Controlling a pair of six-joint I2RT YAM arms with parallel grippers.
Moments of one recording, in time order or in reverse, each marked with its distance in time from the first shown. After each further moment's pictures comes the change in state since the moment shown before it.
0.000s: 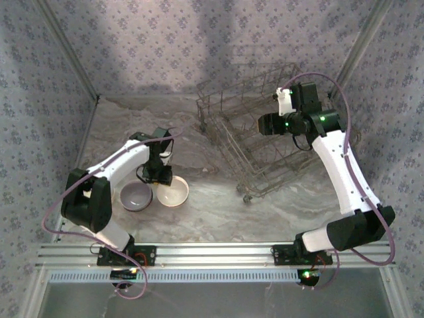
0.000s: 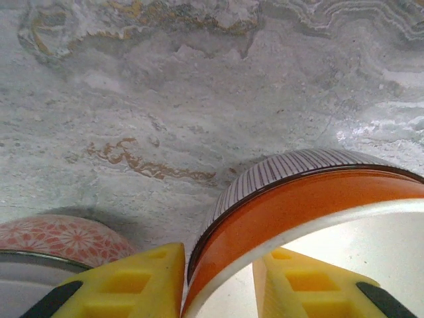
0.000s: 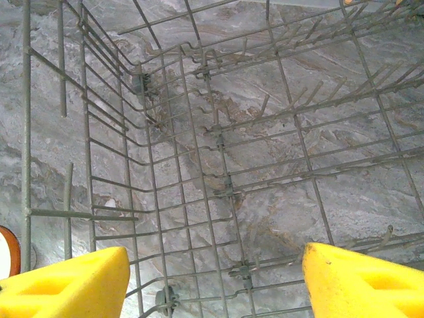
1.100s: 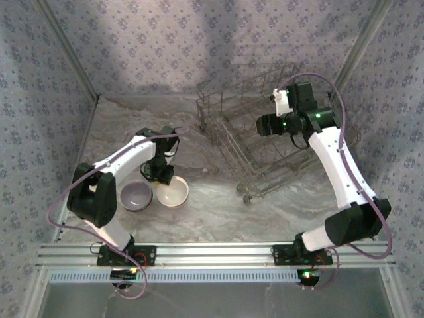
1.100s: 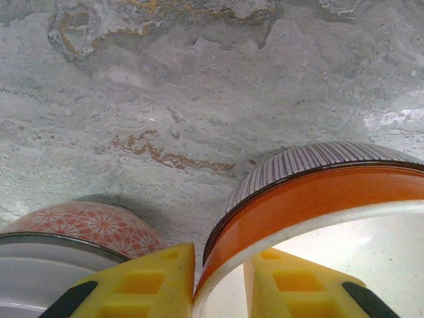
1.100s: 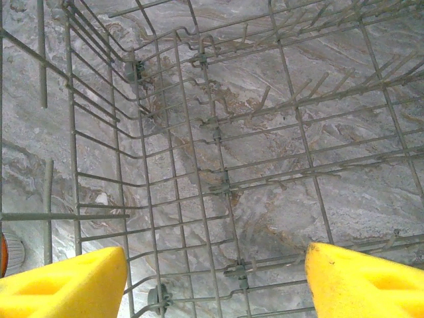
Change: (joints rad) left arm -0.040 0.065 0.072 -0.087 -0.087 0.004; right arm 0.000 0.042 -0.001 0.001 -0.001 -0.024
